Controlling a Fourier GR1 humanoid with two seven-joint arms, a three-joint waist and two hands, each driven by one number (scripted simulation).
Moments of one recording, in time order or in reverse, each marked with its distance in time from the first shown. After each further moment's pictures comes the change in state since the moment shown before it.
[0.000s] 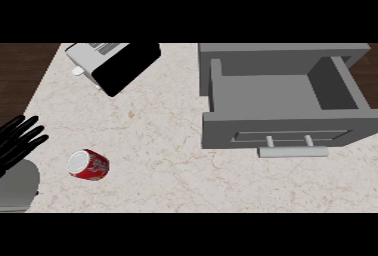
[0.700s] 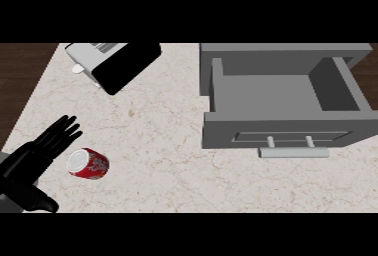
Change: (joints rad) left arm -0.156 -0.189 -0.021 0.382 -0.435 -0.061 -0.301; right arm 0.022 0.048 -0.081 -0.040 -0.032 0.066 0.042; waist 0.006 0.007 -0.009
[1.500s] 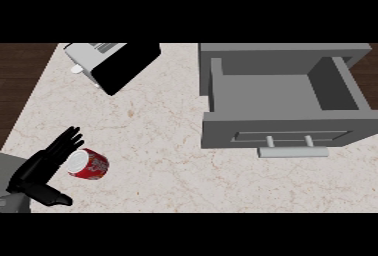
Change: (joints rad) left arm -0.148 0.031 0.001 0.544 -0.350 0.000 -0.444; right arm -0.001 0.030 -0.095 -0.030 -0.053 0.082 0.052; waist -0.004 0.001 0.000
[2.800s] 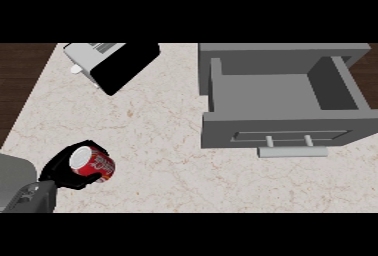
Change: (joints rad) left arm -0.199 -0.053 -0.029 0.380 -0.034 -0.027 -0.060; right arm -0.008 0.048 -0.048 -0.062 -0.051 0.049 0.093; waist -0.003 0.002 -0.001
